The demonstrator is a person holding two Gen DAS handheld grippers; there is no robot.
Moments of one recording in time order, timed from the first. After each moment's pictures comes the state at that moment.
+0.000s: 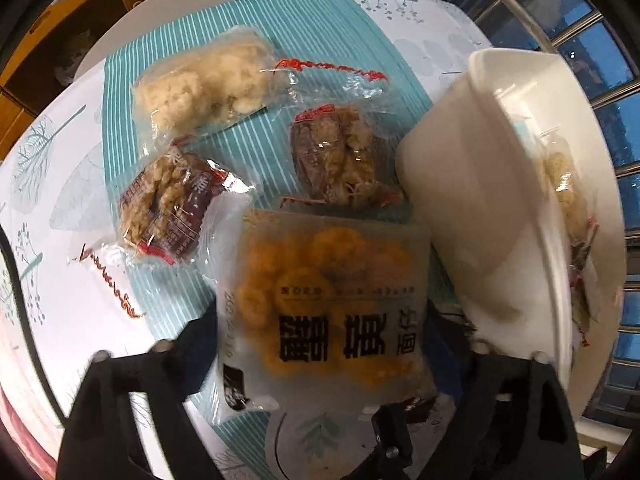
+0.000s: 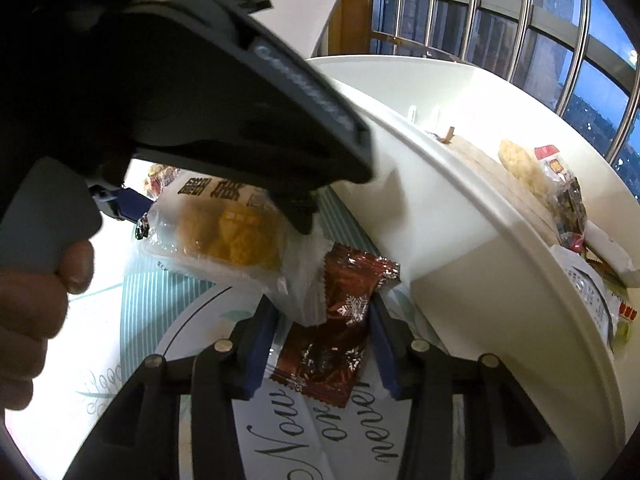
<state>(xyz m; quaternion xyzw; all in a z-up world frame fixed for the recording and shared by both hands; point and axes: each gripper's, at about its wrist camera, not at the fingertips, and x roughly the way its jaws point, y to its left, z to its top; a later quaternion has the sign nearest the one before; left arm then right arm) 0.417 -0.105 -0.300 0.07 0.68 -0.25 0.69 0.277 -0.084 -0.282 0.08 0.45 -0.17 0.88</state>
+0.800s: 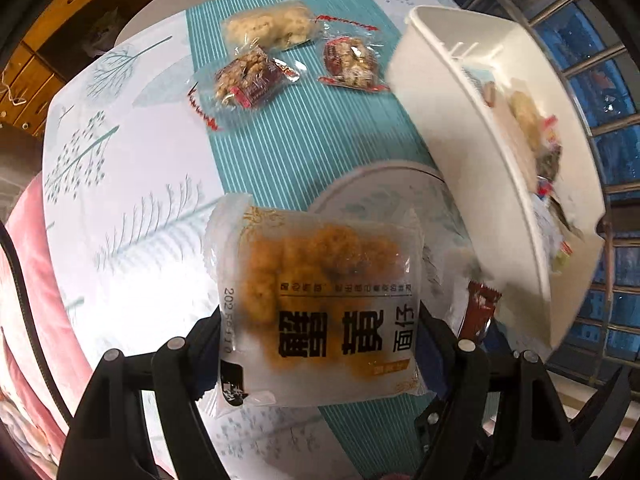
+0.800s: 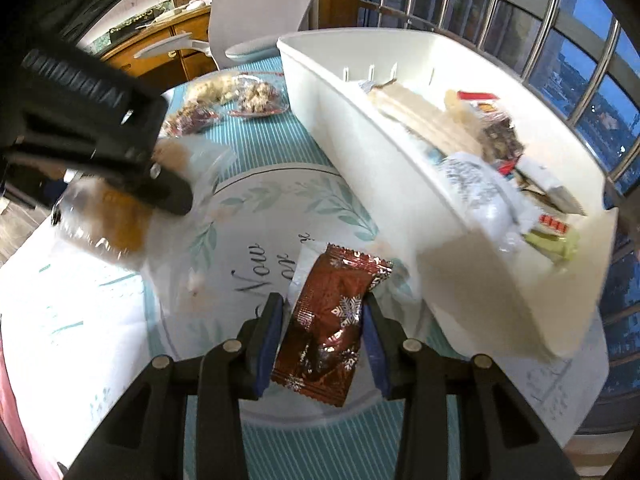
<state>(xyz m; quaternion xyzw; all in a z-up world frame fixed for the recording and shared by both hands) 0.303 -0.017 -0.235 0.07 0.70 -0.22 0.68 0.208 -0.094 -0.237 0.08 0.51 -0.17 0.84</state>
